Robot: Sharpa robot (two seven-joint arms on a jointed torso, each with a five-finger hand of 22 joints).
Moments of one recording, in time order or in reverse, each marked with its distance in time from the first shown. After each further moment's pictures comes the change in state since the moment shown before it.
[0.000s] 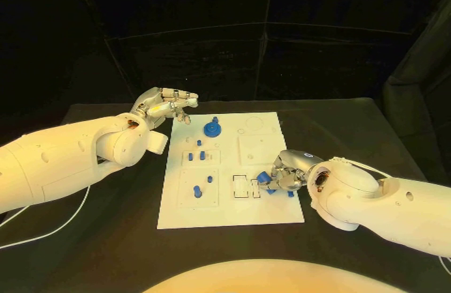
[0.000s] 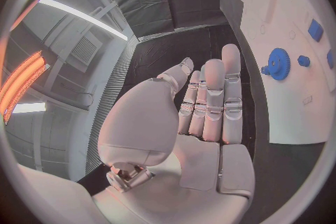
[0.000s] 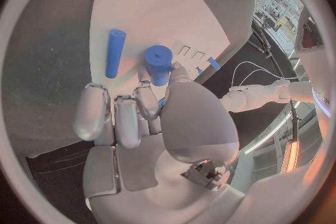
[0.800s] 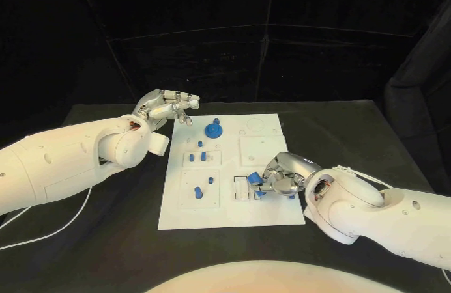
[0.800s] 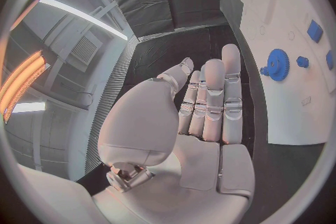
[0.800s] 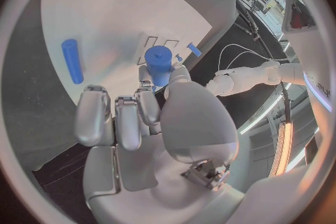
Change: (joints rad) left arm -0.003 0.004 0.000 -0.002 0.000 0.003 -0.001; left_hand 0.000 0.000 0.000 0.000 0.000 0.000 0.000 0.000 0.000 0.000 0.000 0.000 0.001 0.000 0.000 0.000 0.000 0.000 0.000 0.000 0.000 0.000; right arm -0.011 -0.007 -0.008 0.076 0.096 -0.153 0.047; right_hand -0.038 0.028 -0.045 0.036 0.085 0.033 -0.017 0.017 0.038 0.036 -0.014 0.043 0.068 -0.002 -0.016 0.030 0.062 -0.016 0.021 -0.013 0.028 0.053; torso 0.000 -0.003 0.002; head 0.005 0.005
